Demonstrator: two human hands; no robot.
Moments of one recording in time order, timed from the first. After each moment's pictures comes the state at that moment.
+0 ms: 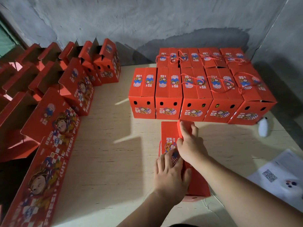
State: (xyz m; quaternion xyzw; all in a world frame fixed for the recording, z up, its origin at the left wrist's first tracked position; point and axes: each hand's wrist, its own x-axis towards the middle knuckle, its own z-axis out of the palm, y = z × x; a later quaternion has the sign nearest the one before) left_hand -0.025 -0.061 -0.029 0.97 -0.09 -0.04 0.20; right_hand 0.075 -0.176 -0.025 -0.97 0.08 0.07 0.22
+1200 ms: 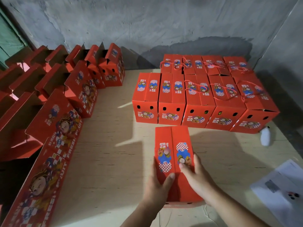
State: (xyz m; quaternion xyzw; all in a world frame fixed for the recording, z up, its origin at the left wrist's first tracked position) left_hand -0.032 -0.023 -0.057 0.69 0.11 -0.07 0.72; right_hand 0.003 -0.193 -0.052 -0.84 0.10 0.13 0.52
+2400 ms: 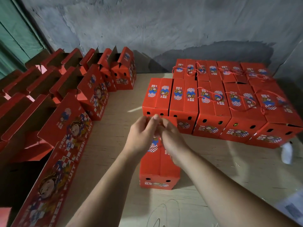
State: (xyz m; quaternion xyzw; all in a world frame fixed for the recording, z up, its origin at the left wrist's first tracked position) left_hand 0.104 0.046 0.087 0.79 0.04 0.07 0.61; right_hand 0.119 -0.071 0.073 -0.69 -0.04 0.15 0.71
